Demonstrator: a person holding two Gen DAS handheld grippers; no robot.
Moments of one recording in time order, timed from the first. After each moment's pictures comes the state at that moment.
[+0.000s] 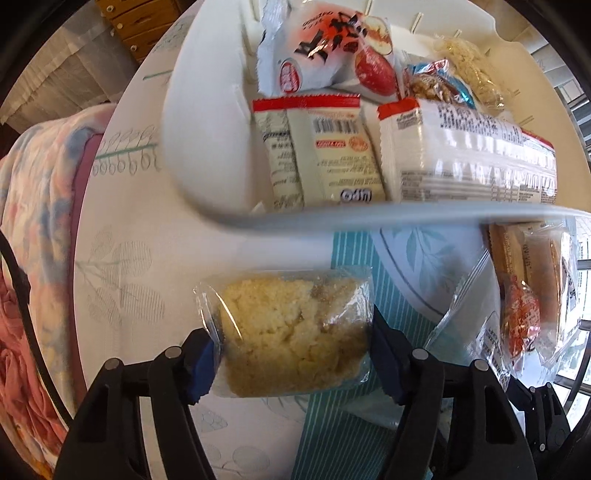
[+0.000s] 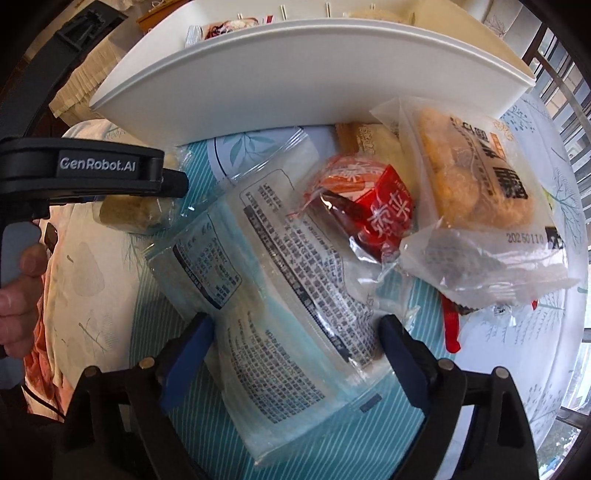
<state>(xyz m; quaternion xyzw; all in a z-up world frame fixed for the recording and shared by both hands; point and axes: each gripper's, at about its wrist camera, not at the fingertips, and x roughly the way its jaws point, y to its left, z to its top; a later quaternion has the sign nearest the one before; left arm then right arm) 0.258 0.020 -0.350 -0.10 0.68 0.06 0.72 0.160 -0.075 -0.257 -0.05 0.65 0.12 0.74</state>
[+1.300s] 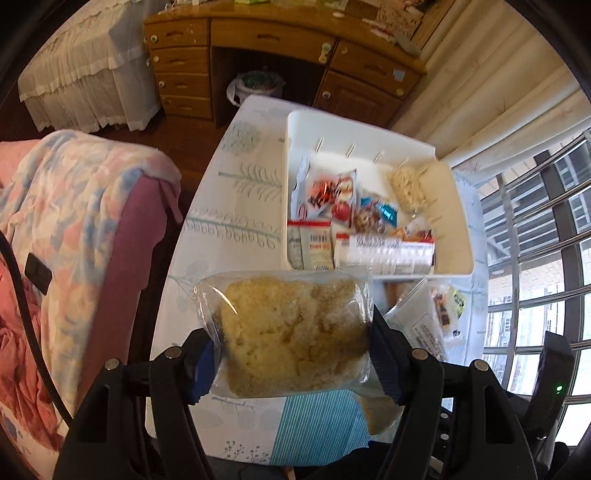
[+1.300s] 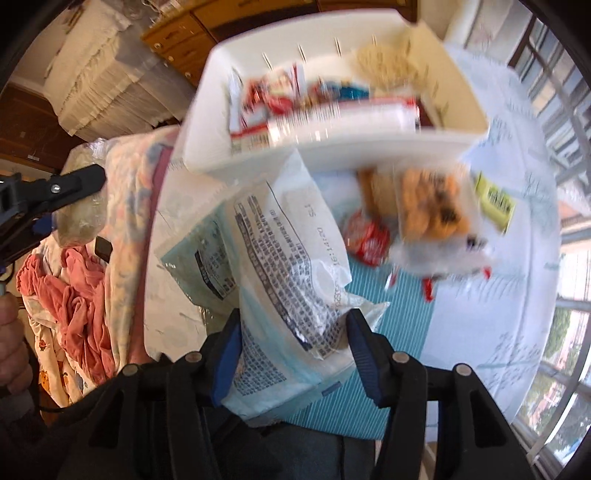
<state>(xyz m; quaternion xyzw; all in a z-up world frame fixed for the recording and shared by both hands) 0.199 0.099 -0.134 -0.18 0.57 0.04 0.80 0.160 -0.078 -0.134 0.02 0.67 0.14 0.73</state>
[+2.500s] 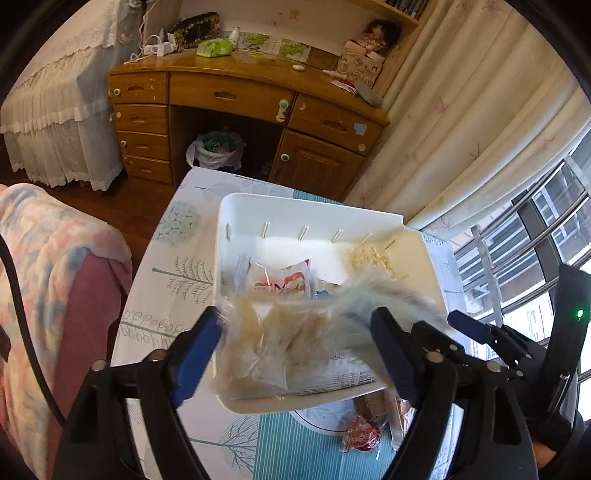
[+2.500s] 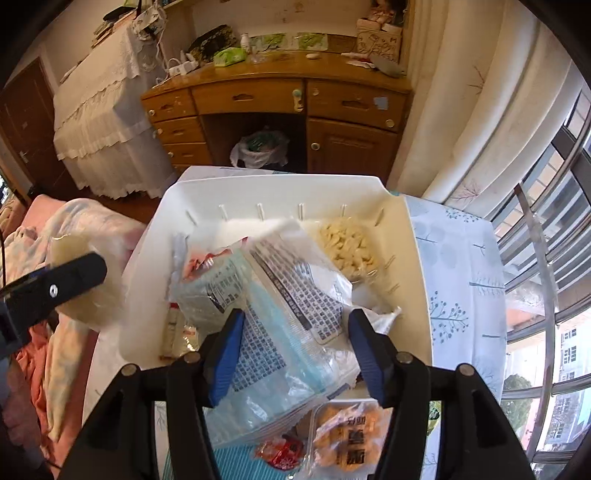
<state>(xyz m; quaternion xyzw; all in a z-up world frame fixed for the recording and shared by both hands) 0.282 0.075 -0.157 -0.18 0.46 -0.01 0.87 0.291 -0.091 -0.115 -0.06 0.51 0.10 0.85</state>
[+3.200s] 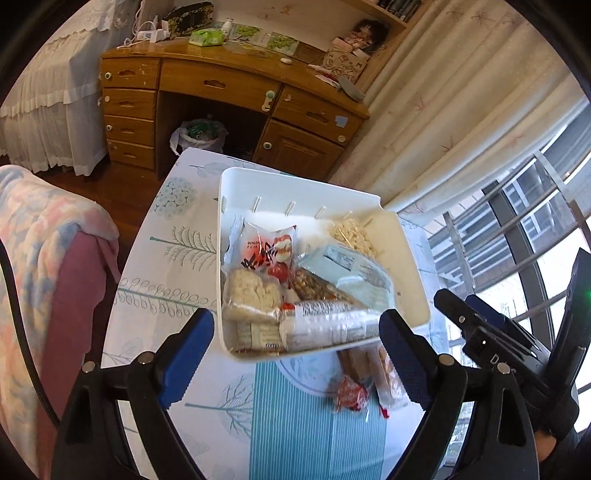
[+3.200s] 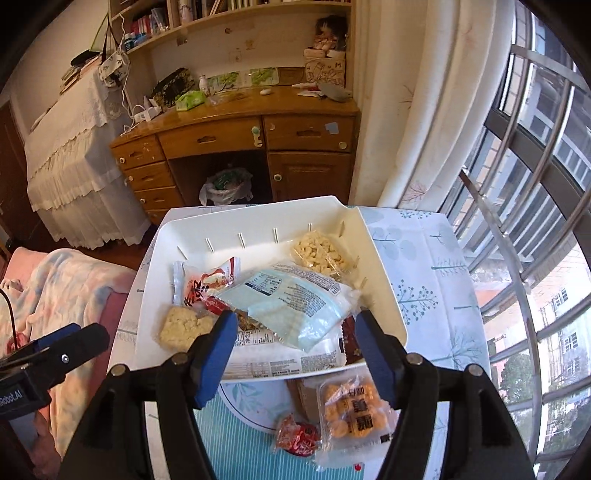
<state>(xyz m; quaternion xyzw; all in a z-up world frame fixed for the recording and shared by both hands) 0.228 0.095 -0.152 -0.21 0.47 -0.06 0.86 0.230 -0.091 -0.075 -0.01 0.45 0.01 0.89</state>
